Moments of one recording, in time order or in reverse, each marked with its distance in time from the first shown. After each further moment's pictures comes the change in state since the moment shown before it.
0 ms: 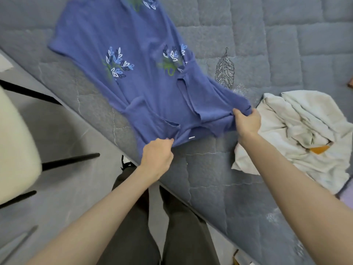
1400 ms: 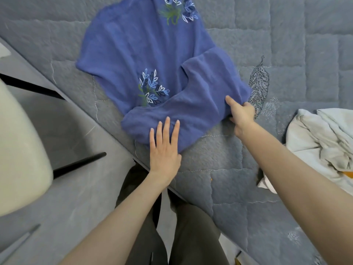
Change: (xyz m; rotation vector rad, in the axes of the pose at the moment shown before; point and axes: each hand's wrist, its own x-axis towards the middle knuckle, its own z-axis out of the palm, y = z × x) left_hand 0.038 -0.062 0.014 0.116 0.154 -0.012; right_hand -0.010 -0.066 0.109 0.224 -0.184 0.203
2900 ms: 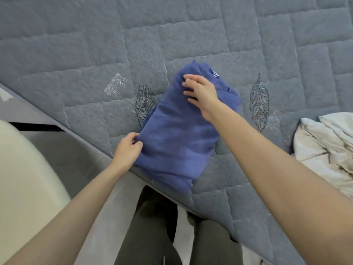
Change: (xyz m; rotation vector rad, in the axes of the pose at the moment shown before) left_hand 0.083 -0.134 -0.075 -0.972 -0.174 -0.366; right_hand -0.037 -0.097 0.110 0.049 -0.384 -0.106
